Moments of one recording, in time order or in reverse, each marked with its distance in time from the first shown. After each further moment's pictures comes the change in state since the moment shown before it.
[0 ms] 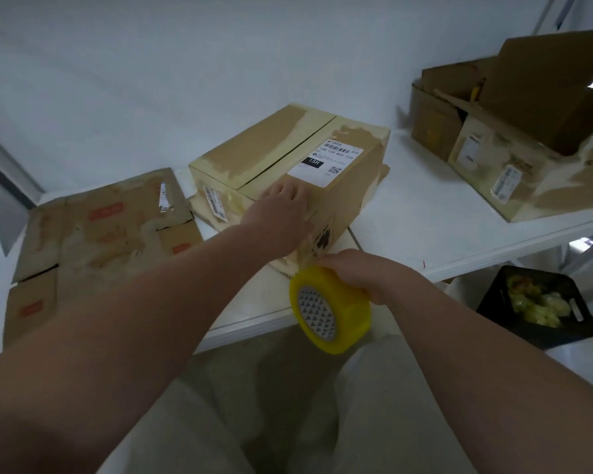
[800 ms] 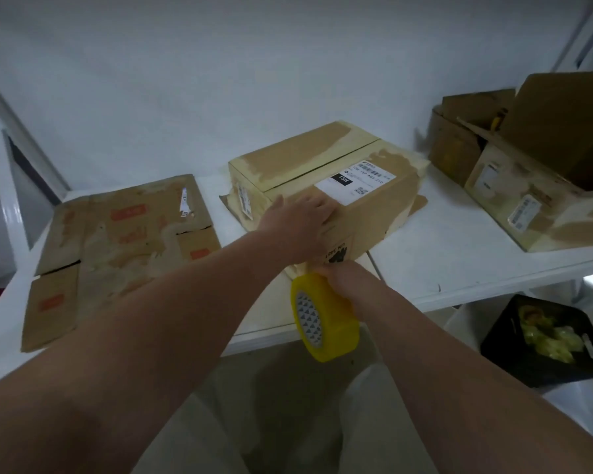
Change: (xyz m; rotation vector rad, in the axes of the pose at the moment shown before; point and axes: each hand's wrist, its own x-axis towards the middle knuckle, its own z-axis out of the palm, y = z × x) left_hand -0.003 -0.012 -0.005 -0.050 0.060 0.030; right_hand 0.017 -0.022 0.034 0.137 0.132 0.017
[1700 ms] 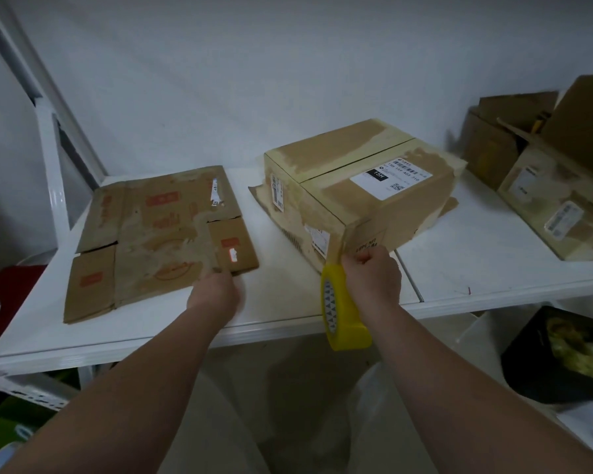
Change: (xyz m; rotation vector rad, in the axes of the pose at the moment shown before) left_hand -0.122 -0.106 0.106 -0.223 -0.184 -0.771; right_hand 0.008 0.017 0.034 -0.035 0.590 -0.206
